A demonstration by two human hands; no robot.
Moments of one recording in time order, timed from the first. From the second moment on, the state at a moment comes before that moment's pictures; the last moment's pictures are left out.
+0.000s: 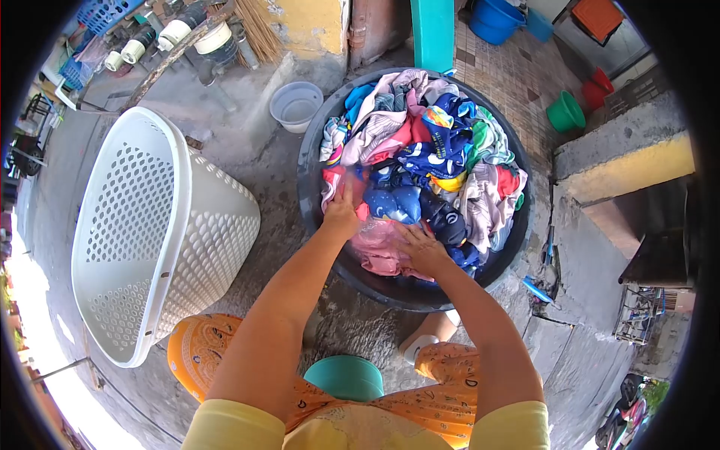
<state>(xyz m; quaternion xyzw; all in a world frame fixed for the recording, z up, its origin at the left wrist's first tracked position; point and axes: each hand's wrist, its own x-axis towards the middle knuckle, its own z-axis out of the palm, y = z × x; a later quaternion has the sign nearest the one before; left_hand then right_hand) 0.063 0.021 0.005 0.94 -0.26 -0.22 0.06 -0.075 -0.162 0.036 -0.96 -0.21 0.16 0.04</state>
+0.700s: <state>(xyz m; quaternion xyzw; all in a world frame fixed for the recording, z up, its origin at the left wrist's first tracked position) 0.041 0.013 0.007 0.93 -0.33 -0.14 0.08 -0.035 -0.145 0.099 -0.96 -0.06 0.20 0.16</state>
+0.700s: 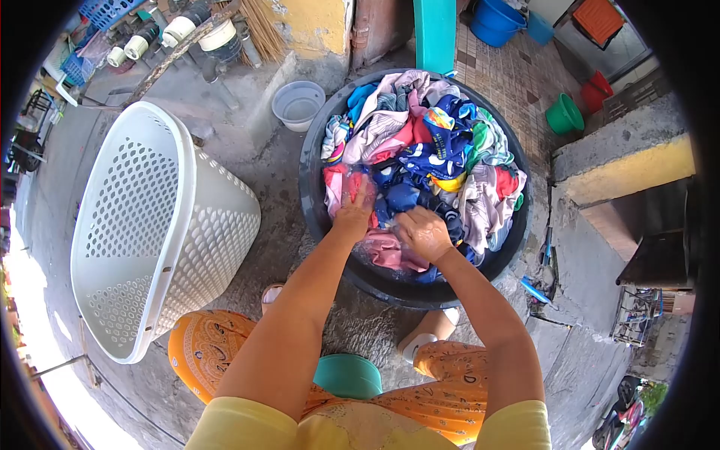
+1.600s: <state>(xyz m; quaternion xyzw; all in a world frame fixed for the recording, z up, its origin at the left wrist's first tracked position) 0.042 0.019 0.078 0.93 -0.32 -0.17 -0.06 -0.056 -0.106 -0.057 -0.95 0.00 0.16 0.28</state>
